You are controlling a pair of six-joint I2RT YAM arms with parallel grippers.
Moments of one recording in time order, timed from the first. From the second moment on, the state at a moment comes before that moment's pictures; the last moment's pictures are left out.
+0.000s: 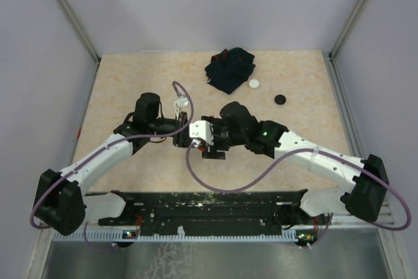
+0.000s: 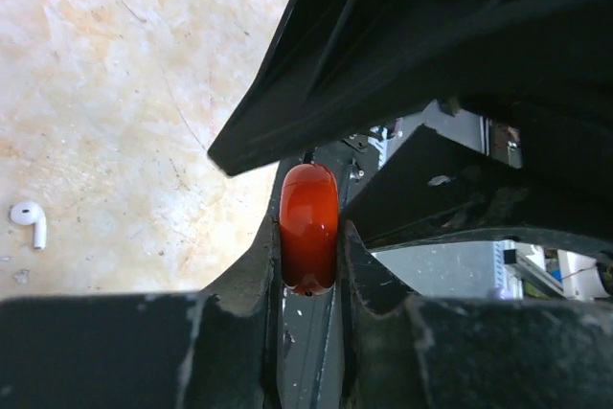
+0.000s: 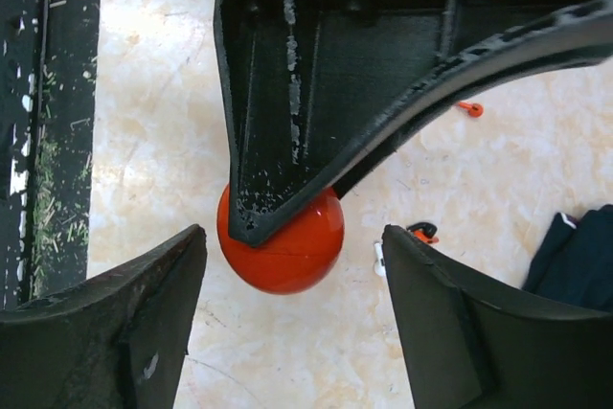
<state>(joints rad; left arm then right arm) -0.51 1.23 0.79 -0.04 1.02 -0.33 0.97 1.28 1.08 -0.44 -0.30 -0.66</state>
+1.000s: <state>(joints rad) -0.51 0.85 0.57 0.30 0.58 -0.34 0.82 1.03 0.76 0.25 -0.42 0.20</state>
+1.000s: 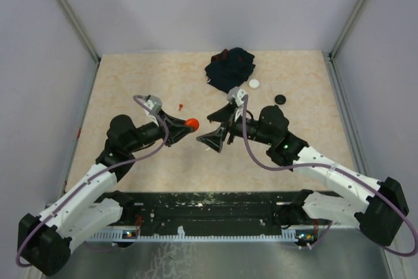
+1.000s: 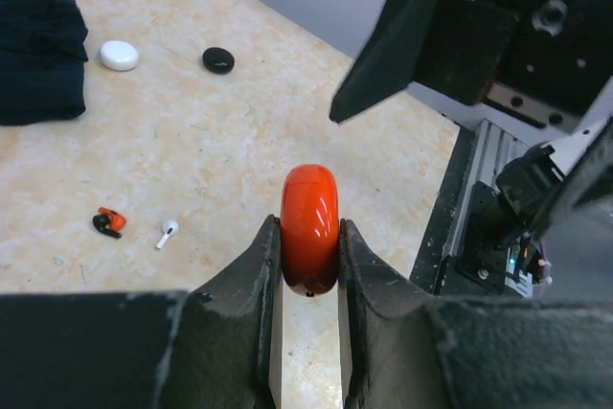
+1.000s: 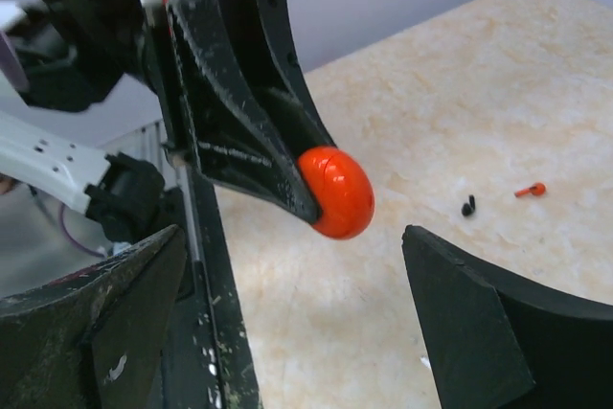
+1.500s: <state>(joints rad) -0.51 0.83 0.46 0.70 0.69 -0.47 0.67 1.21 0.68 0.80 -0.73 0.64</state>
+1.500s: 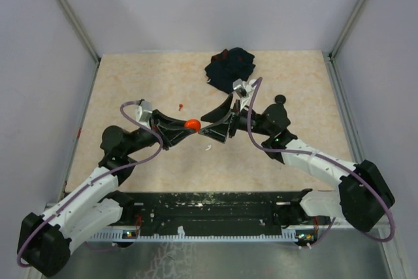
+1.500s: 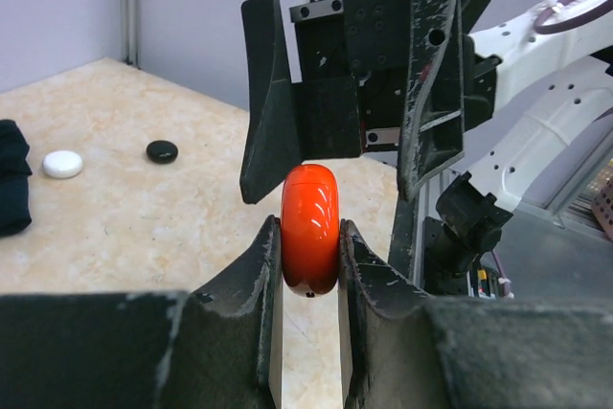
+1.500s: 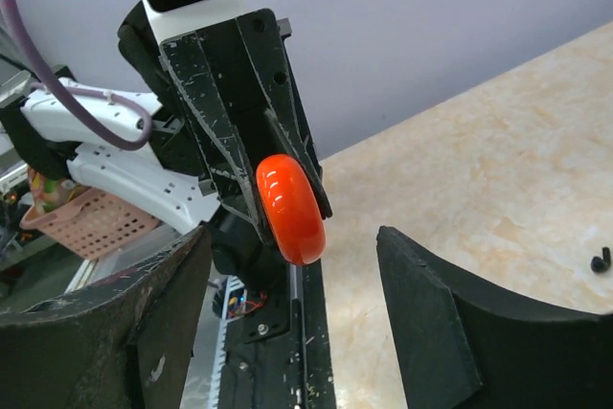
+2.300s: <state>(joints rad) -0.51 0.89 0.46 0.85 0.76 -0.57 0.66 1.37 0.68 1.18 -0.89 0.87</state>
